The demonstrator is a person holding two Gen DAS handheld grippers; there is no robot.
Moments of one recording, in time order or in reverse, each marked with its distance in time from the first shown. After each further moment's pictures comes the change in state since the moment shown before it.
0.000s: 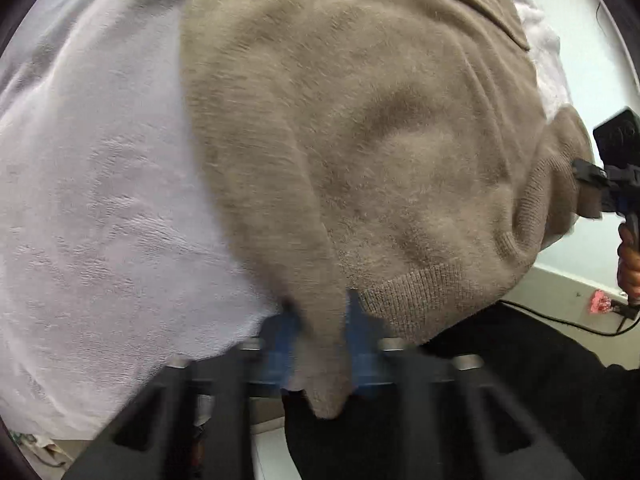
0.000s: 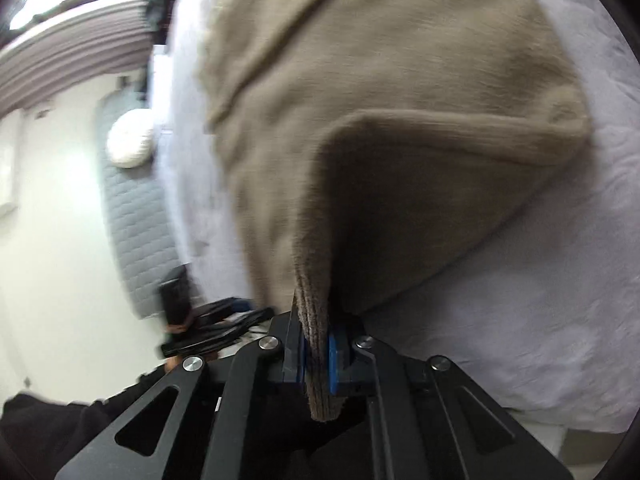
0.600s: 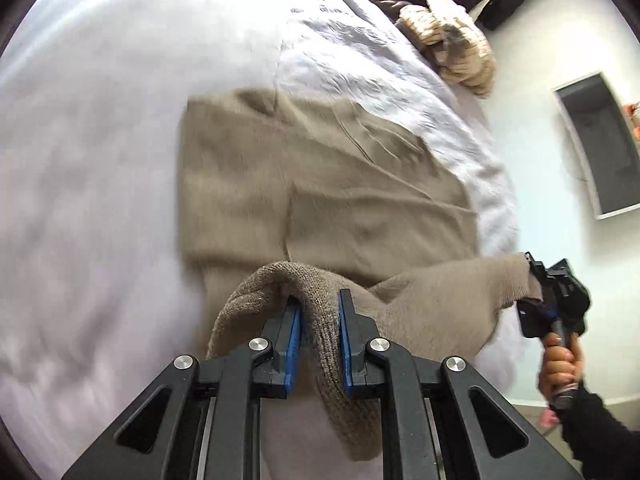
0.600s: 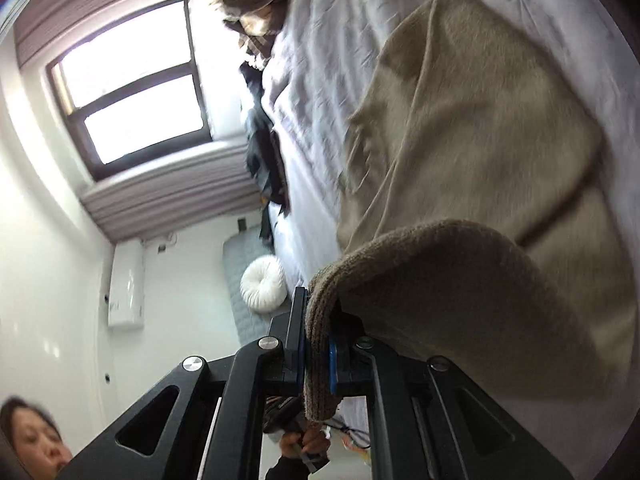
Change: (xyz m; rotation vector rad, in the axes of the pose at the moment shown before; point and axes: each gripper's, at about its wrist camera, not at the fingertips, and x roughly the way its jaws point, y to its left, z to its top) left arm -0.117 0.008 0.186 -0.069 -0.458 -0.080; right arm -0.075 0.008 0.135 0.176 -0.482 0.445
